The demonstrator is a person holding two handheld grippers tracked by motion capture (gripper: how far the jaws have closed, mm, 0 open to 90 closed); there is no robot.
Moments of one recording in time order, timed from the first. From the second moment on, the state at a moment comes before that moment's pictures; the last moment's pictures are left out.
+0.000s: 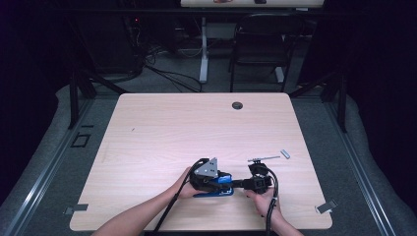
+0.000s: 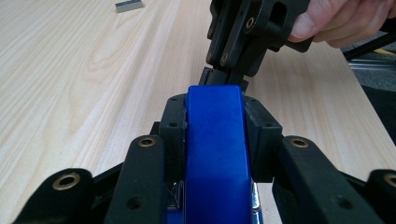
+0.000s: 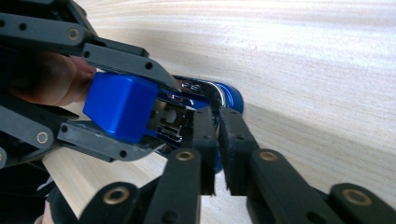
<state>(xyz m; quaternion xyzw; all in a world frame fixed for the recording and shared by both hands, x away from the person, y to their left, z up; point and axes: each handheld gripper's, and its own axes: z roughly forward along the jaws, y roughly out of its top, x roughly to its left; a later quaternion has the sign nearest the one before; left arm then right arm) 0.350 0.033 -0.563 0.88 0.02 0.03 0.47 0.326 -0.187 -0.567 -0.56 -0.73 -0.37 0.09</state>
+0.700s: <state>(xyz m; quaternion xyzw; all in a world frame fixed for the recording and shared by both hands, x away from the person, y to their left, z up) 0.348 0.040 -0.553 0.88 0.02 0.04 0.48 0.324 -0.182 -0.547 -0.53 -0.75 -0.39 0.06</state>
